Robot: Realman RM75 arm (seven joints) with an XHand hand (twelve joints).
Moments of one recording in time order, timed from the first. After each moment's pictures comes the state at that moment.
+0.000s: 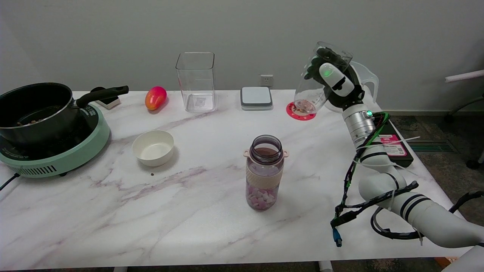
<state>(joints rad) 0.27 -1.04 -1.83 0.94 0.67 0.79 1.88</state>
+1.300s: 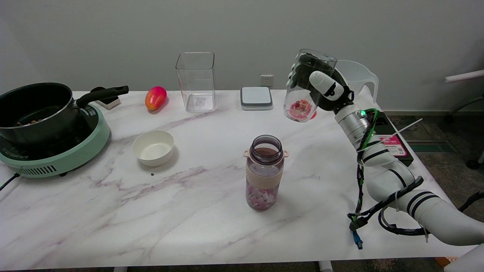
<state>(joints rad) 0.27 -1.01 -1.77 0.93 0.28 0.78 2.24</state>
